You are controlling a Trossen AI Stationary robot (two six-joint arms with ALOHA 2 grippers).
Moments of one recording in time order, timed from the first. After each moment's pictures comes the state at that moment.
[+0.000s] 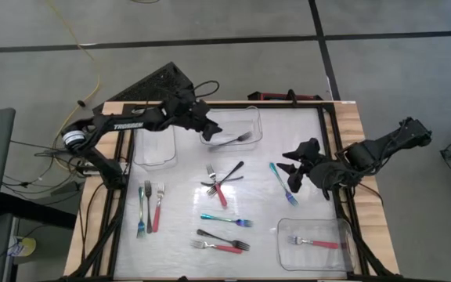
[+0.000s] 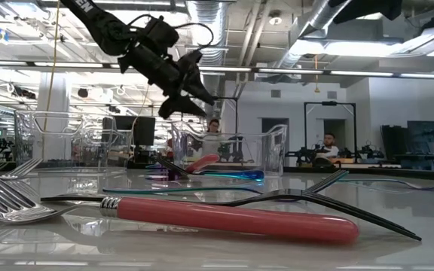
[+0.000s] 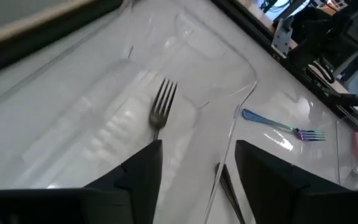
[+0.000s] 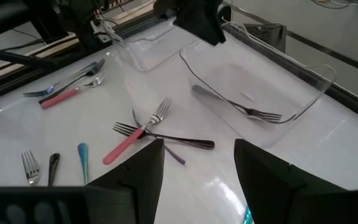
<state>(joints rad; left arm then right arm) 0.58 1.56 0.96 0.13 0.25 -0.64 0.45 1.03 1.07 -0.81 0.74 0.79</state>
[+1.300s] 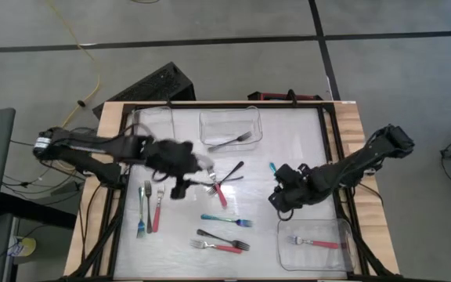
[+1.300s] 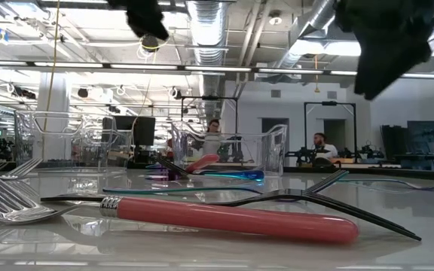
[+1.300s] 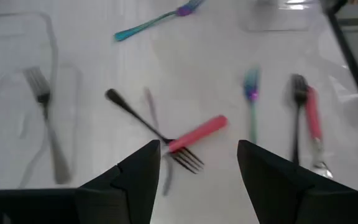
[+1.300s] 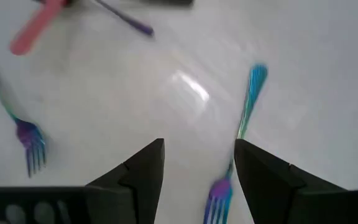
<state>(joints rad) -0.10 1.22 1.09 -0.53 -0.12 -0.30 0.45 1.42 1.07 -1.03 0.45 1.22</state>
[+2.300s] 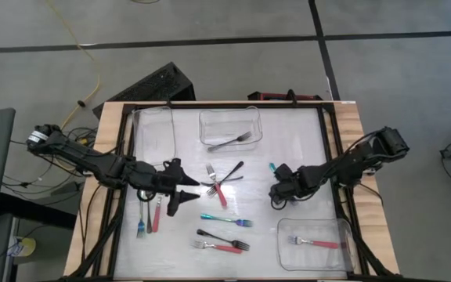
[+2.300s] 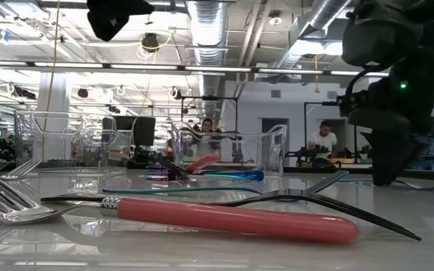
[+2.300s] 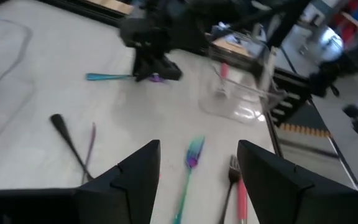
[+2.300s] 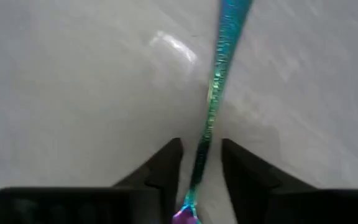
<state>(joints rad) -0.34 1.05 0.74 0.02 -0.37 -0.72 0.31 1.52 0.68 -0.60 0.26 1.20</state>
